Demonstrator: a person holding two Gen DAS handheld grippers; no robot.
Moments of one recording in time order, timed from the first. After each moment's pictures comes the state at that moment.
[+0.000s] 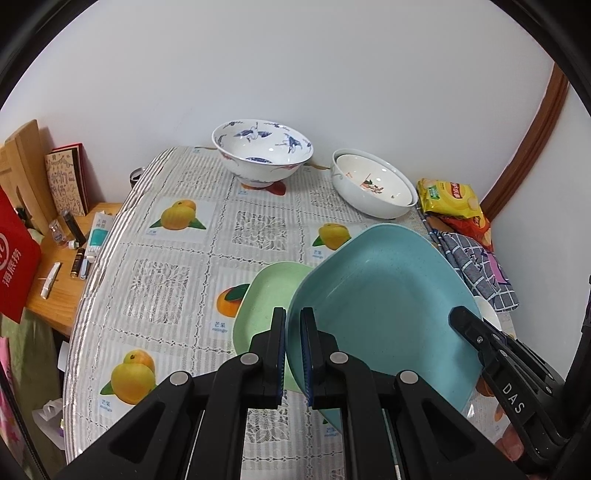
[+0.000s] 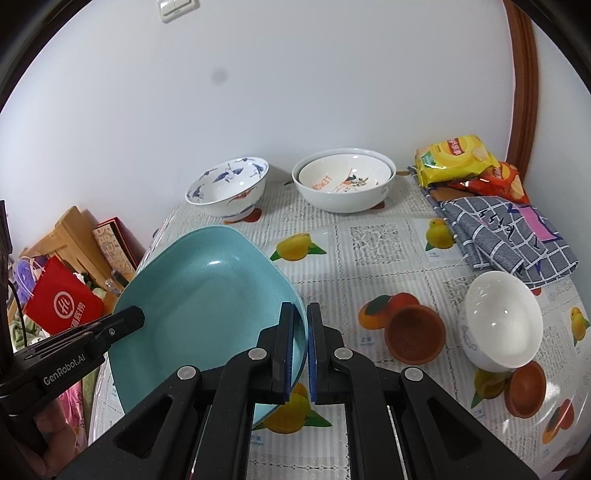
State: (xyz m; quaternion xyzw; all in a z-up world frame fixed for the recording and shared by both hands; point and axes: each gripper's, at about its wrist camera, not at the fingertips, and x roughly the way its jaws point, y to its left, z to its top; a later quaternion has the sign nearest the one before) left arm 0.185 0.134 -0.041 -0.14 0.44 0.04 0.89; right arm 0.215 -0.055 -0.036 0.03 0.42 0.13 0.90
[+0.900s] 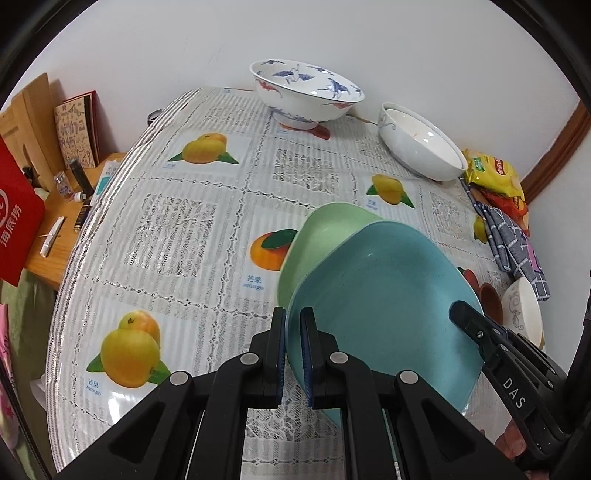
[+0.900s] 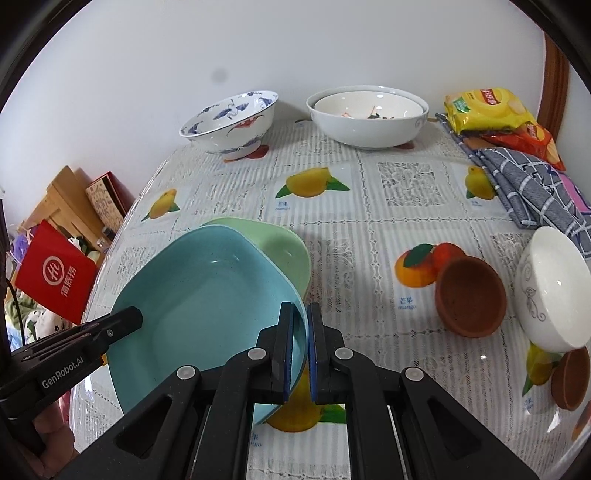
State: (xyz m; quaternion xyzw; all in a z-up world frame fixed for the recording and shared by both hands) left arm 0.194 0.162 -0.112 -0.16 0.50 0.07 0.85; right arm 0.234 -0.027 -0.109 0.01 0.49 0.15 0.86
